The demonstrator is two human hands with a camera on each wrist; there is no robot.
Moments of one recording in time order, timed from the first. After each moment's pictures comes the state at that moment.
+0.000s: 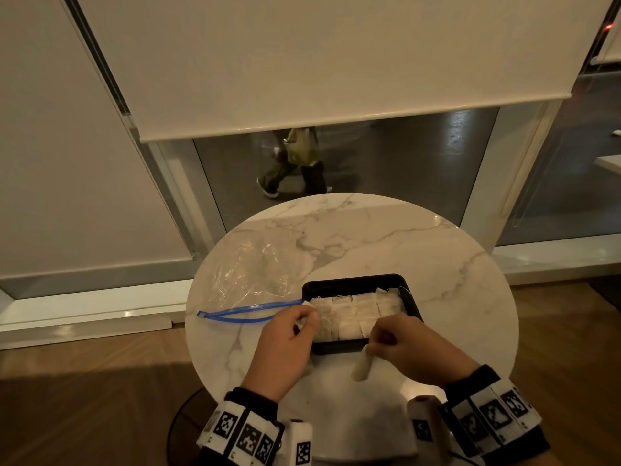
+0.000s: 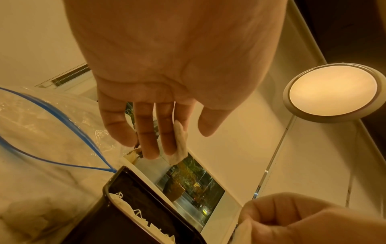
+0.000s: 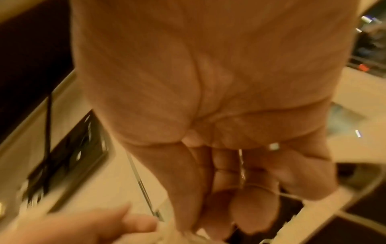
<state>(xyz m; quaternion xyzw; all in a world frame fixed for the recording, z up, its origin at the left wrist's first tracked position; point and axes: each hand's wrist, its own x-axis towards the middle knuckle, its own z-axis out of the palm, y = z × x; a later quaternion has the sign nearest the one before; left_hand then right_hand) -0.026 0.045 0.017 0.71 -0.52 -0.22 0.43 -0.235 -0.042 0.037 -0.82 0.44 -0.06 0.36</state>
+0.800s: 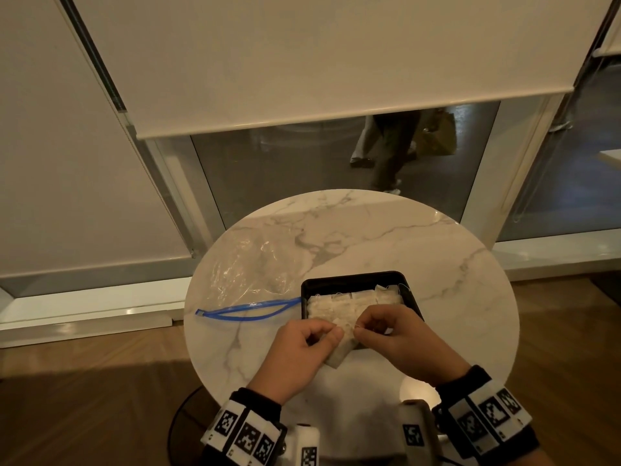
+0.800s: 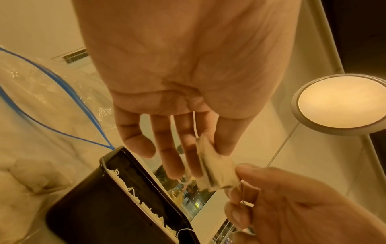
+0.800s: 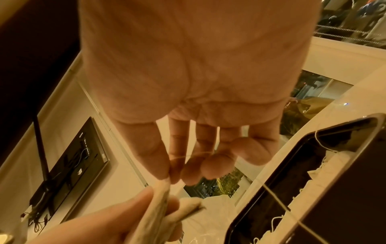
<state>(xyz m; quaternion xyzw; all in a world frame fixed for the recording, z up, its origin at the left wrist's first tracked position) -0.037 0.043 0.012 0.63 -0.56 -0.34 0.42 -0.229 -0.040 0.030 -0.78 0.36 -0.24 0.46</state>
